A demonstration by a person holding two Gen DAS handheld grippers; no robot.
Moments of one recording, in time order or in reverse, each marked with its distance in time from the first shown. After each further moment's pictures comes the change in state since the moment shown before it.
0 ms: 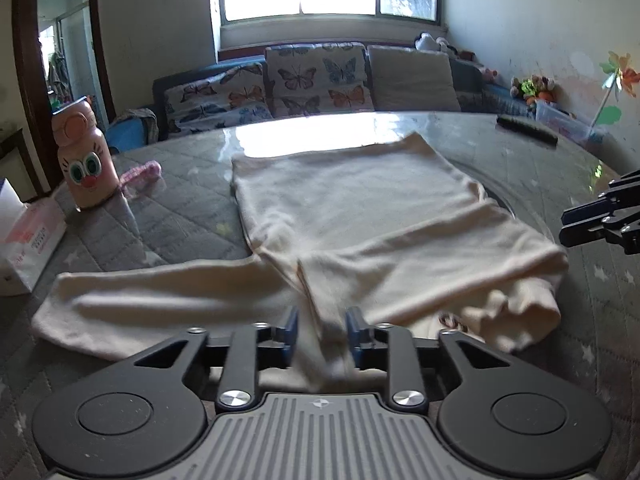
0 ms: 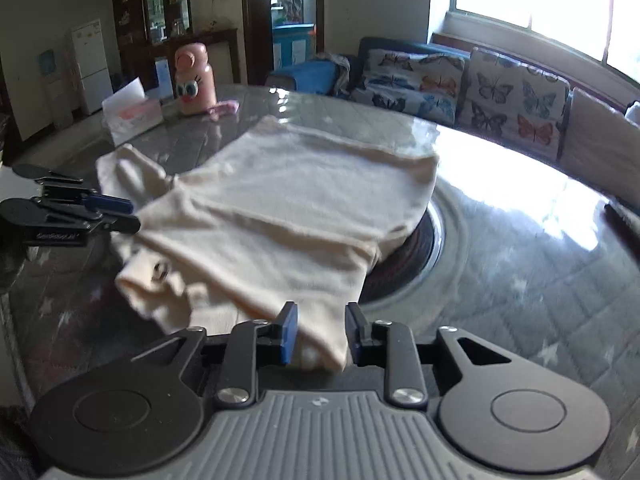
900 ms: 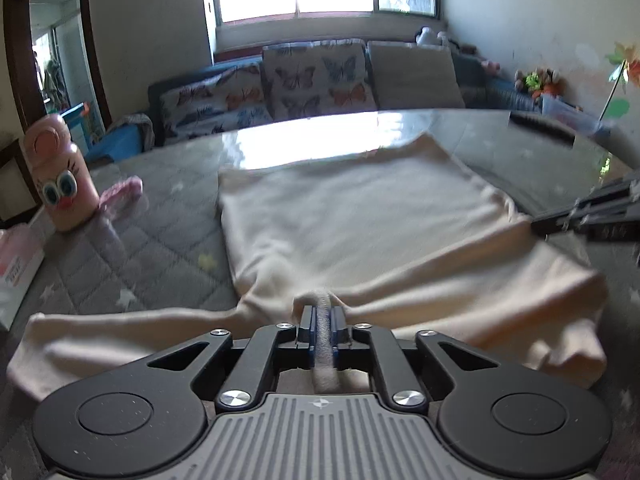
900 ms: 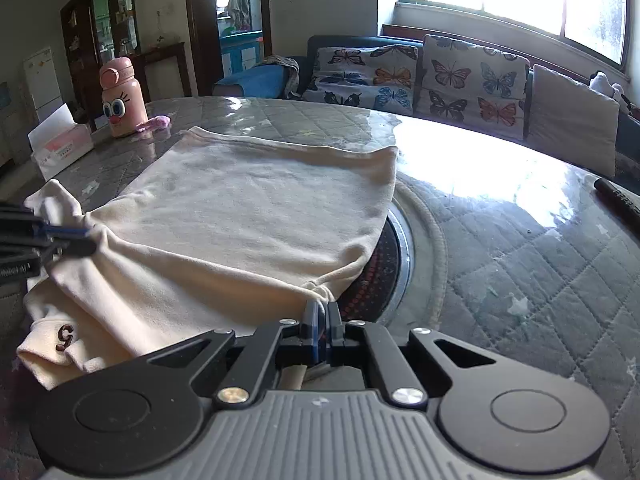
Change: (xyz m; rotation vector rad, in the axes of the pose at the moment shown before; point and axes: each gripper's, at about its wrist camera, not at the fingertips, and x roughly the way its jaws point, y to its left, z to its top) left arm 0.049 -0.004 0.016 0.038 0.024 0.010; right arm 0.065 -0.033 0.010 0.125 -0.011 -0.088
